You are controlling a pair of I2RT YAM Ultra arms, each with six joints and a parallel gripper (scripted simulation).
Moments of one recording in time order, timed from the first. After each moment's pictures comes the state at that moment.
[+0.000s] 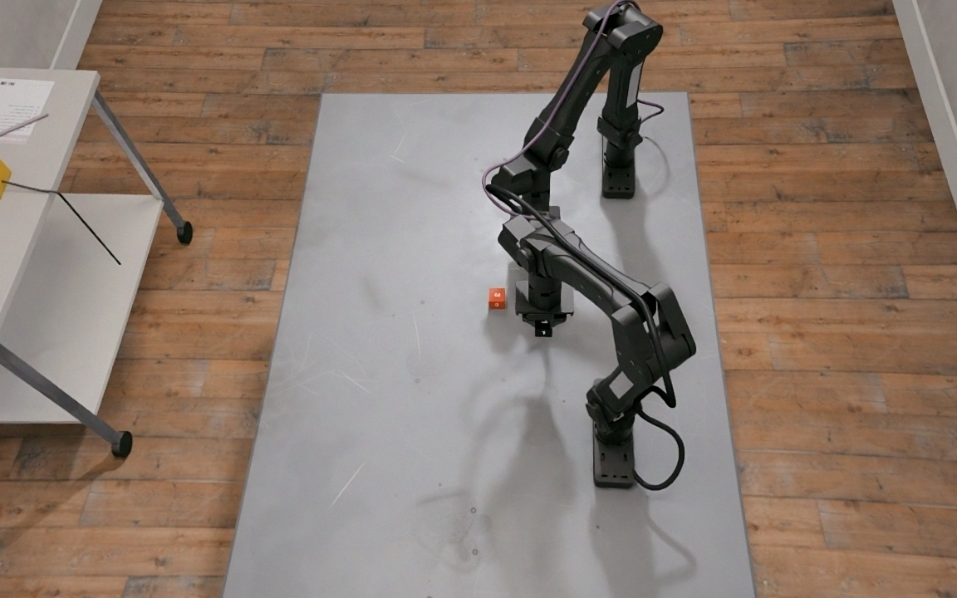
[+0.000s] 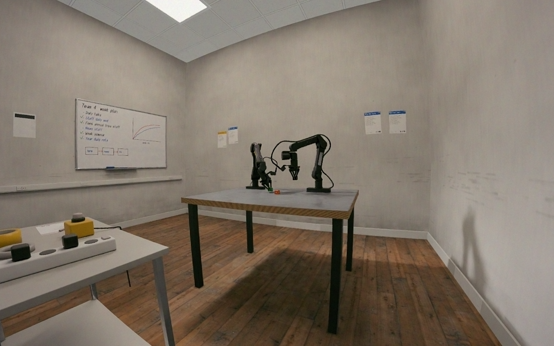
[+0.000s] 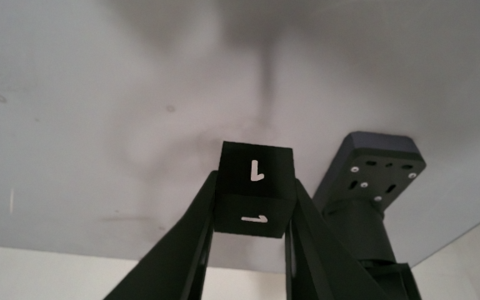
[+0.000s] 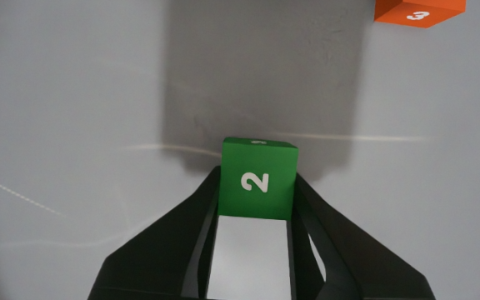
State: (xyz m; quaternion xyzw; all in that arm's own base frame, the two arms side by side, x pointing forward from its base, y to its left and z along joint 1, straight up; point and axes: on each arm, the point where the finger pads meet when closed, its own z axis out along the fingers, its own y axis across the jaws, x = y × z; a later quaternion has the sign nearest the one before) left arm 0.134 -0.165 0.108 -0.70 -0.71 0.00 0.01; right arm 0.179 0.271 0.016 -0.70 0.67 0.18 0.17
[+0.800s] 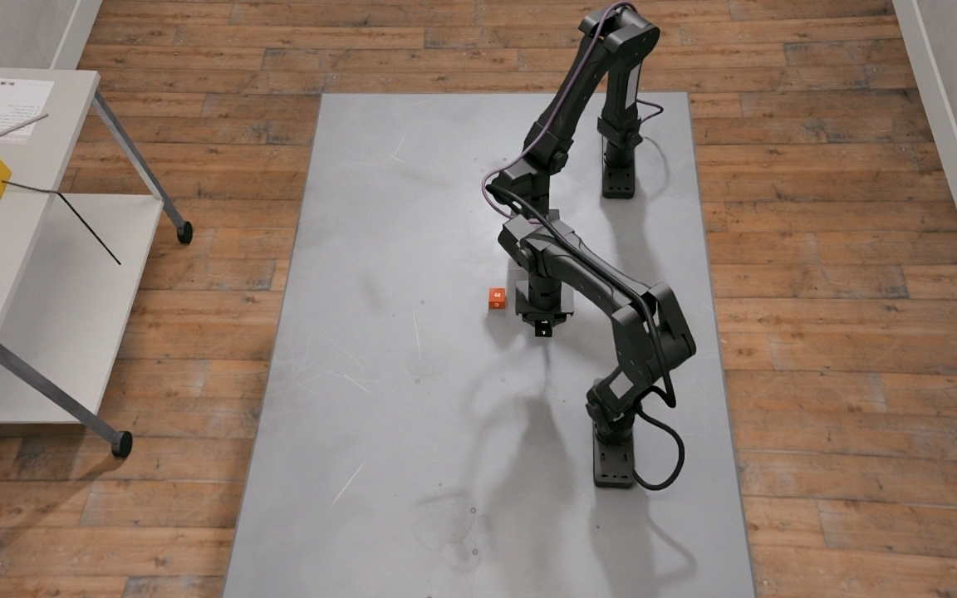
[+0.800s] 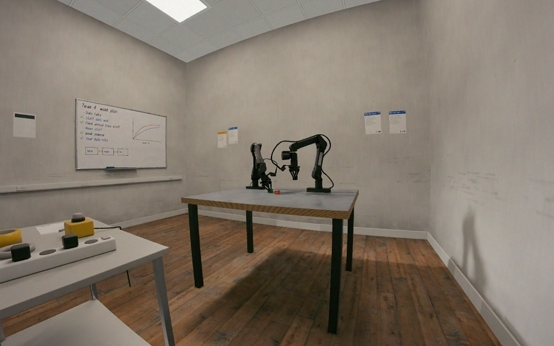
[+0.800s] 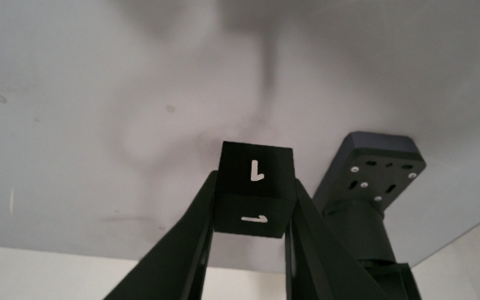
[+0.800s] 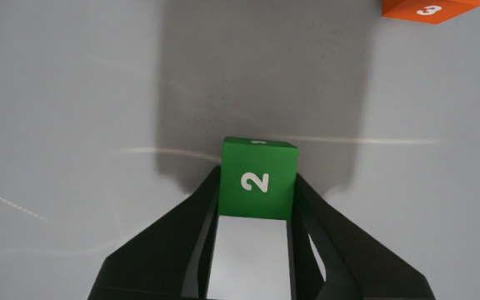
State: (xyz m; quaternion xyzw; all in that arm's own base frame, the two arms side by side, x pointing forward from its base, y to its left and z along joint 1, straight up) left arm 0.134 -0.165 0.108 -0.70 -0.71 0.00 0.01; right arm 0.180 0.272 0.007 -0.70 0.67 0.18 0.17
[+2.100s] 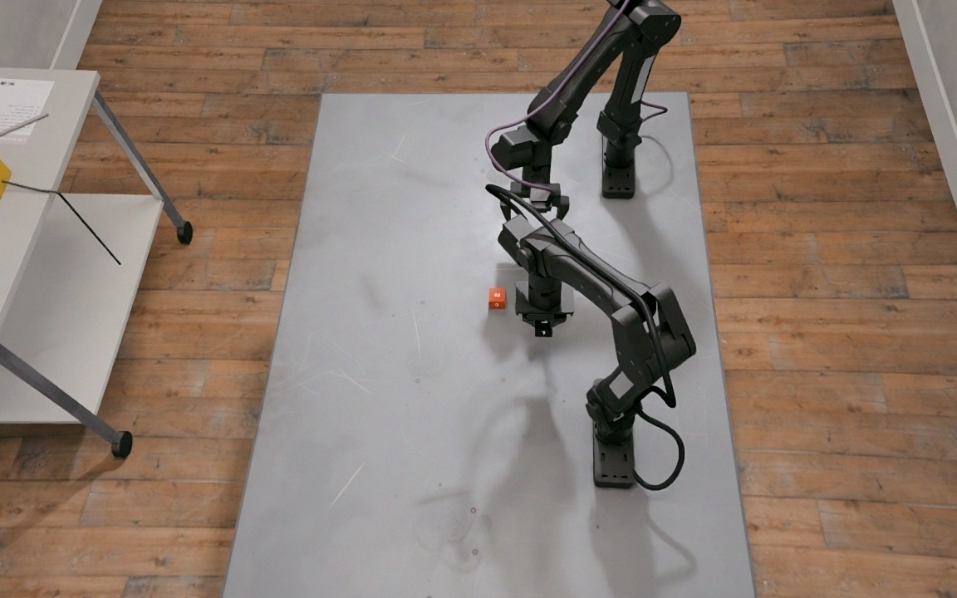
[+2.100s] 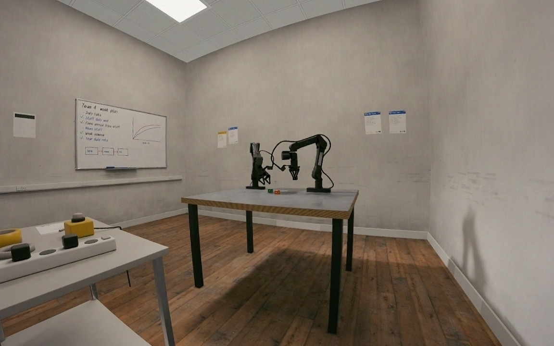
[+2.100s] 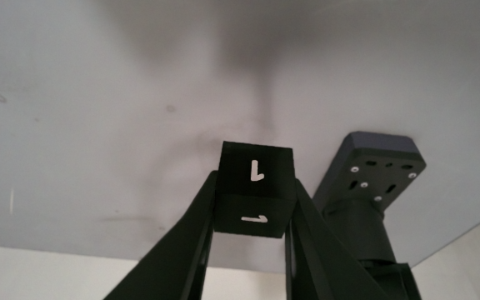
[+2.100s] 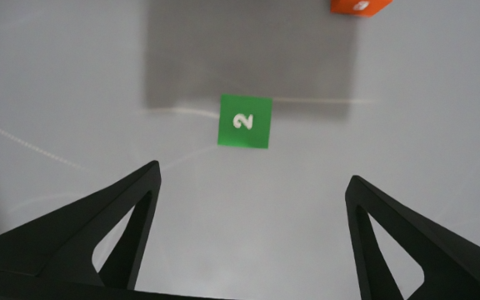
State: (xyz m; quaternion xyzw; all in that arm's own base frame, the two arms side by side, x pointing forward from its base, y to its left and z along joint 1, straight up) left arm 0.134 -0.165 0.108 -0.70 -0.71 0.00 0.01; right arm 0.185 0.246 0.062 -0.69 0.67 0.18 0.19
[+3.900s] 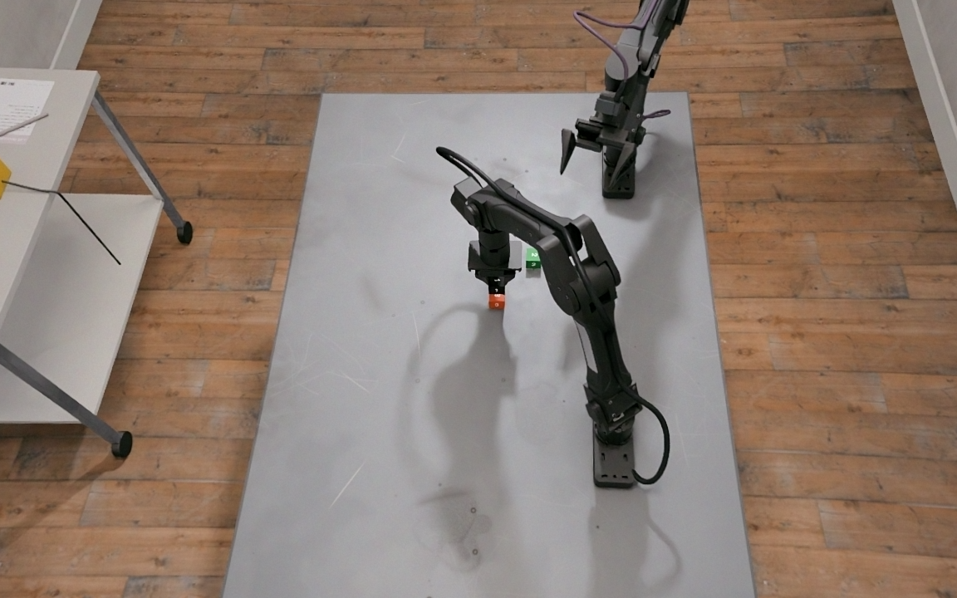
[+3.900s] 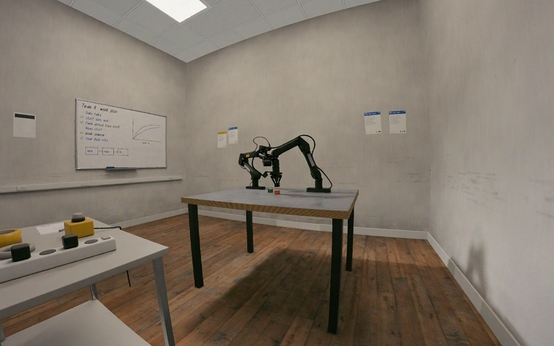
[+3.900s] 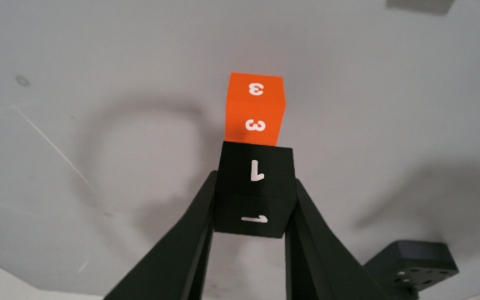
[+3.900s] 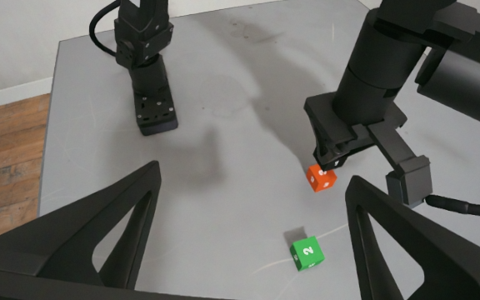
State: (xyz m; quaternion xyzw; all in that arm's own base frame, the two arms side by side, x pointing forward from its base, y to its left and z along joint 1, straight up) left arm 0.229 -0.283 0.058 -0.70 -0.71 0.00 0.01; right arm 0.088 0.263 0.259 -0.45 0.67 0.35 0.47
